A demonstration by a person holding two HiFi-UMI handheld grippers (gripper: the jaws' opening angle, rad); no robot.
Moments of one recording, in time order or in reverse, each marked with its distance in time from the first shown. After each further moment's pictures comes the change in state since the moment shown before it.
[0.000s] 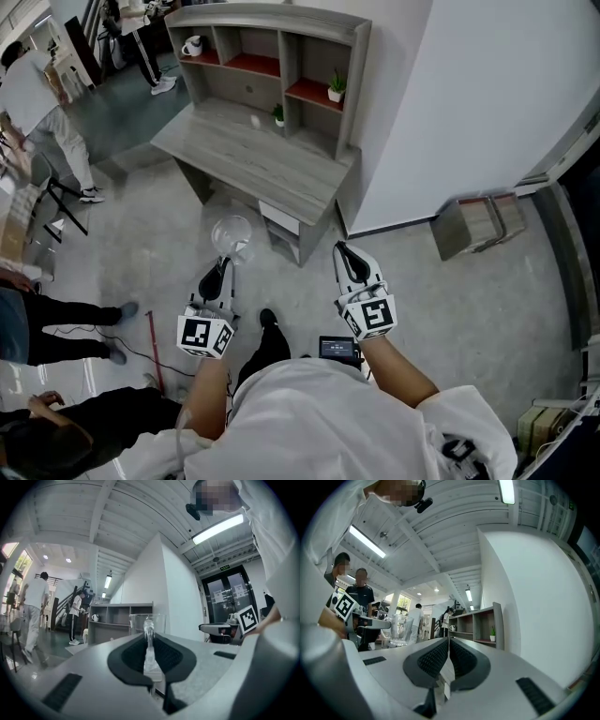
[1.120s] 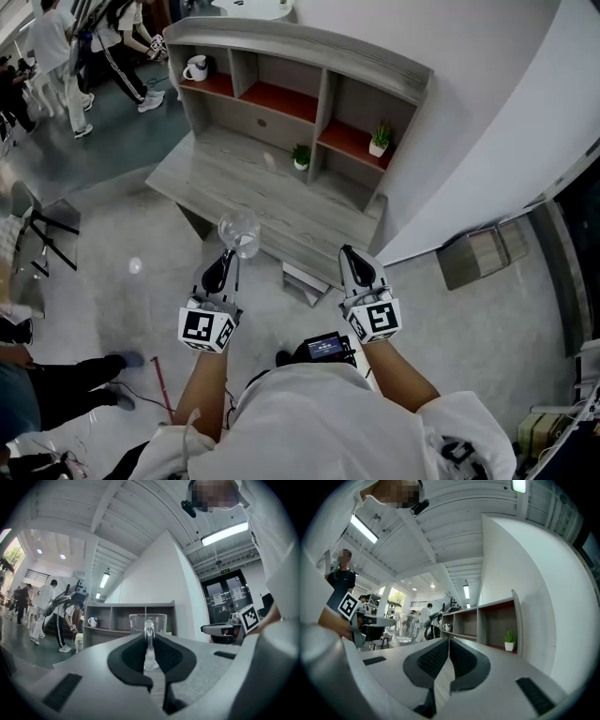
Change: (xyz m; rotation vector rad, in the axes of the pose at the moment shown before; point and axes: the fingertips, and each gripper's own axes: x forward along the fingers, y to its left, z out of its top) left arm 0.174 0.199 0.006 0.001 -0.036 -0.094; right arm 0.237 -0.022 -0.021 -0.040 0.034 -0.063
